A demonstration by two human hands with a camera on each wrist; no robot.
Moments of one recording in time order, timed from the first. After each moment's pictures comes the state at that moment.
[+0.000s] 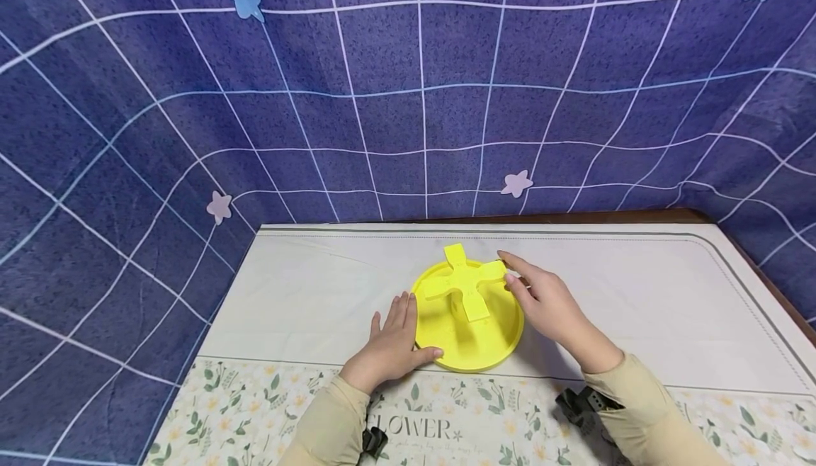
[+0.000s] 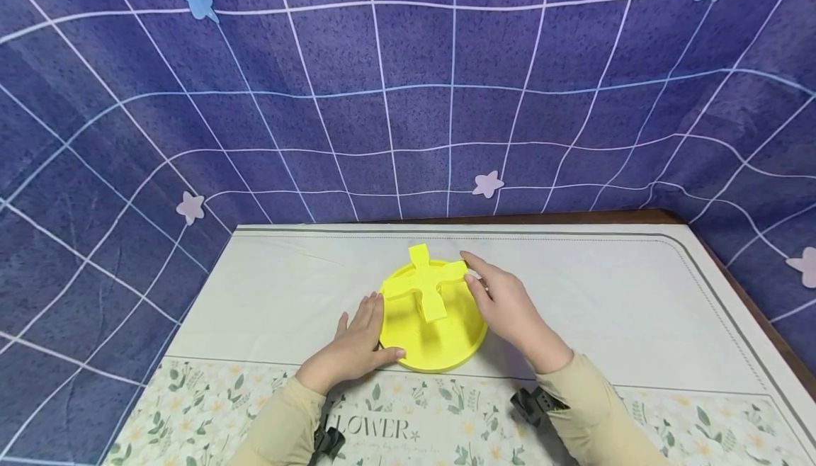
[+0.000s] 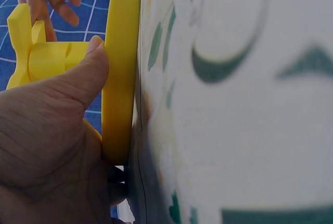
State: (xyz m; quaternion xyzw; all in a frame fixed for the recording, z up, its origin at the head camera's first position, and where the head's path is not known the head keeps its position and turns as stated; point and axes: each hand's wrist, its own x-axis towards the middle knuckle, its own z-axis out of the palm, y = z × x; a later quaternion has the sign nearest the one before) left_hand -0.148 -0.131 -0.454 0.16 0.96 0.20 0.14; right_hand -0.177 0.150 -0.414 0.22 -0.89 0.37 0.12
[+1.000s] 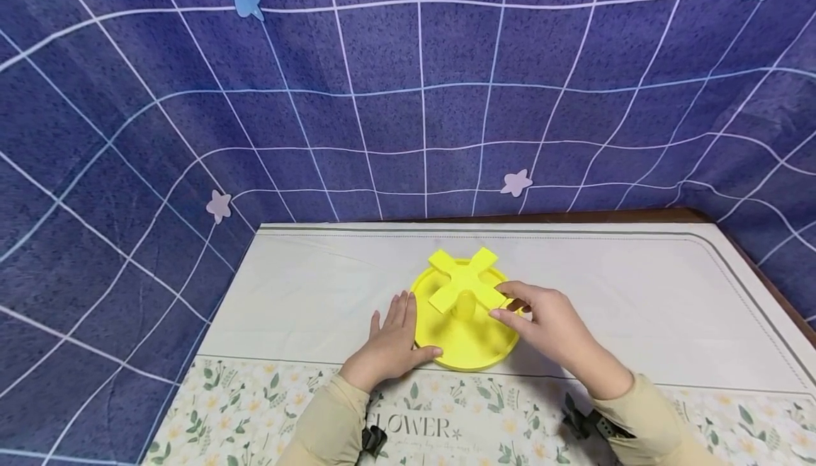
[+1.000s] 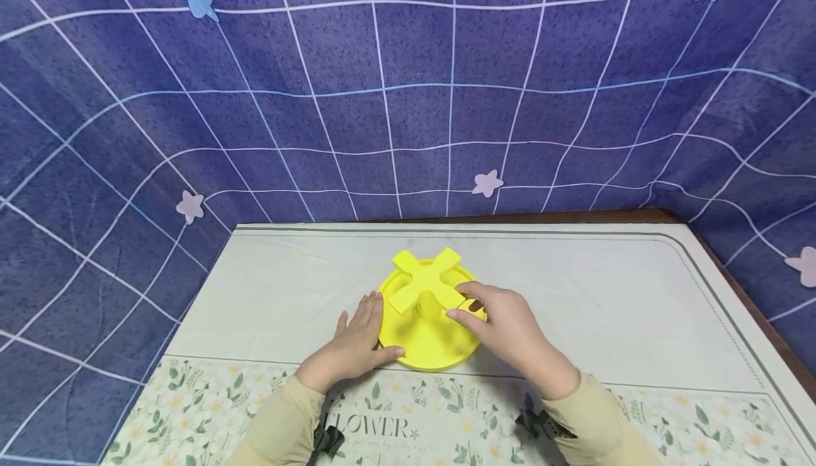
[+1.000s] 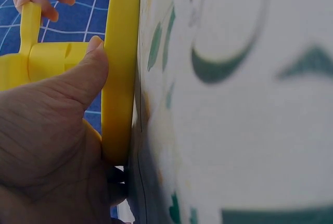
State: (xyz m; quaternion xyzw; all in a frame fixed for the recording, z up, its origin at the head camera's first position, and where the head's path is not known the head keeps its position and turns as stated) left_hand -0.149 -0.130 -0.455 0.16 0.96 0.19 0.14; right_hand -0.149 0.145 -0.414 0.23 -0.90 0.35 0.11
